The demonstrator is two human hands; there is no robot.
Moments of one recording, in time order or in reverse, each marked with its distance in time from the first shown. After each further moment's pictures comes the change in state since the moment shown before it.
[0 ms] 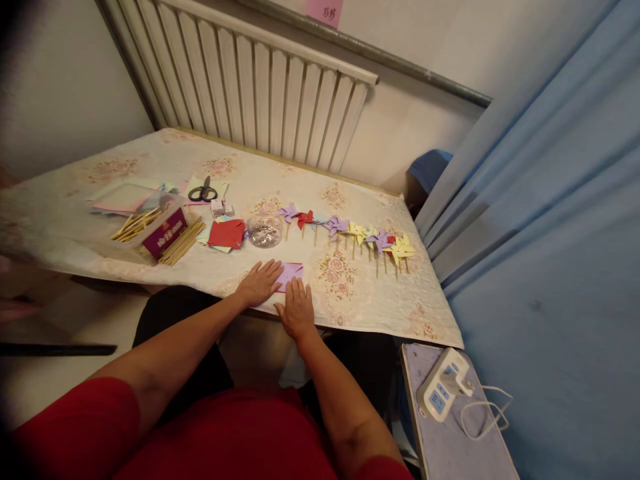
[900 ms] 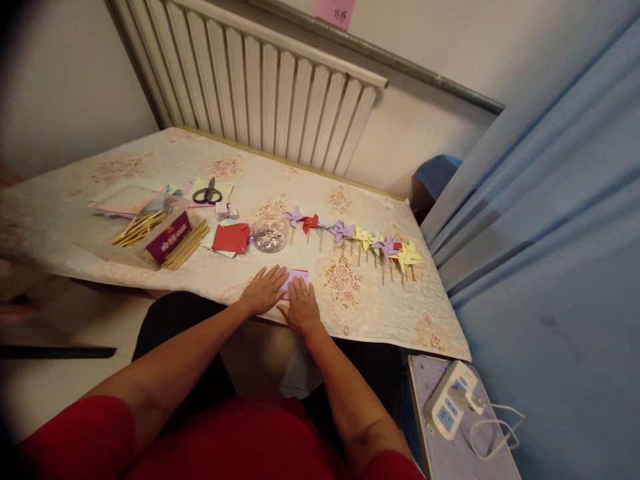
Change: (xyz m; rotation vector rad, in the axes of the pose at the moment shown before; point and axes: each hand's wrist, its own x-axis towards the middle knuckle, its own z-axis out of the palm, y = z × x) left_hand -0.001 -0.003 0.007 0.011 0.051 0.022; right_hand 0.029 0.014 0.001 0.001 -0.072 -0.090
